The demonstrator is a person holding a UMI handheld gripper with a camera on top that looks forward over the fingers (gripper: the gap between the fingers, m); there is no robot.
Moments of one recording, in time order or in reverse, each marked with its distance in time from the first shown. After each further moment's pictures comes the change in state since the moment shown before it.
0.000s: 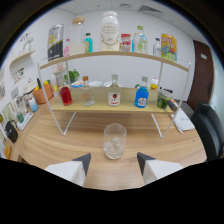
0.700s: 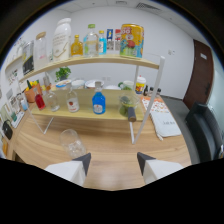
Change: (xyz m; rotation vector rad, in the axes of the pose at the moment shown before) arm 0.137 -0.028 -0.003 -0.067 0.030 -0.023
